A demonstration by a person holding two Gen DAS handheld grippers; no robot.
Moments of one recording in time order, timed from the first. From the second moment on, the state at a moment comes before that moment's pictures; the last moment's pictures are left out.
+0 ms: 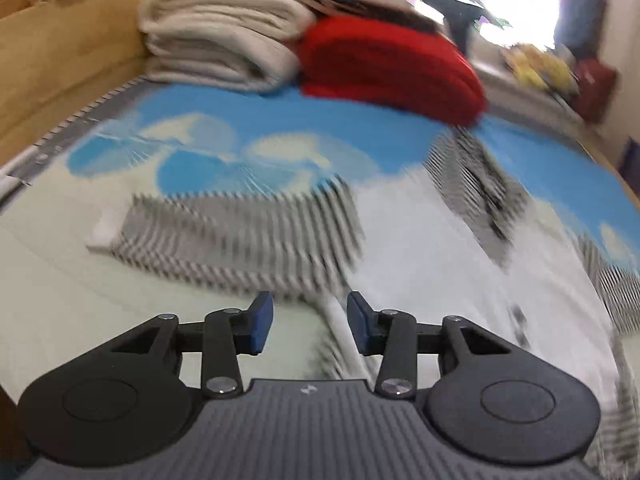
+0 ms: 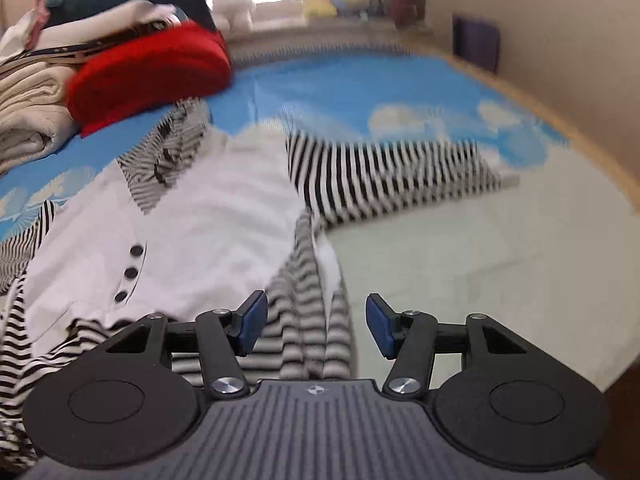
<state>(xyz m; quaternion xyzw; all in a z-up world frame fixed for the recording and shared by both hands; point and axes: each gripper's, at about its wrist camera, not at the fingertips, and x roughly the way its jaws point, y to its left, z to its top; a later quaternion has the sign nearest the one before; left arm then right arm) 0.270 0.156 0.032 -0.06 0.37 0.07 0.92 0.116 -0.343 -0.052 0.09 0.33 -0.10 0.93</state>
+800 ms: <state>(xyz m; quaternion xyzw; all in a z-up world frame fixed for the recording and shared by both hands) 0.373 0.418 -0.106 -0.30 0.40 0.27 0.82 0.302 -0.256 0.004 0.06 0.32 0.03 0.94</state>
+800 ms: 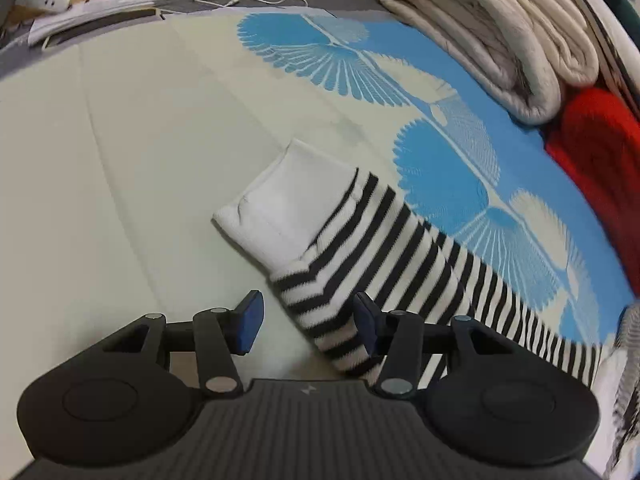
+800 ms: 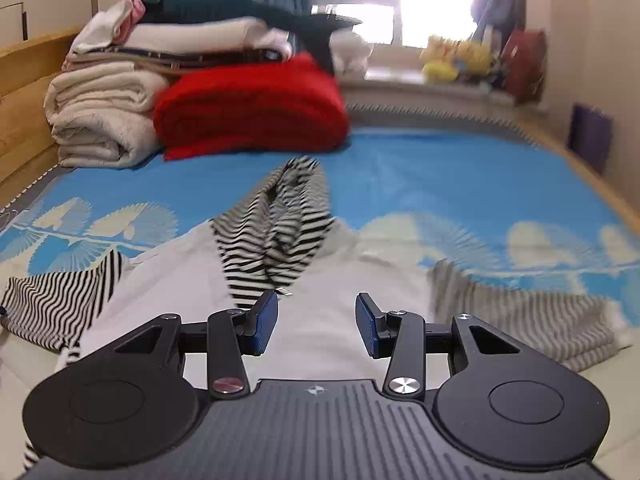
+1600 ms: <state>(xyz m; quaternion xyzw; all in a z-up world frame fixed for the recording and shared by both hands) 0.411 0.107 0.054 -0.15 0.31 0.05 0.94 0.333 -0.308 -0.044 0.17 0.42 -0.01 0.89</state>
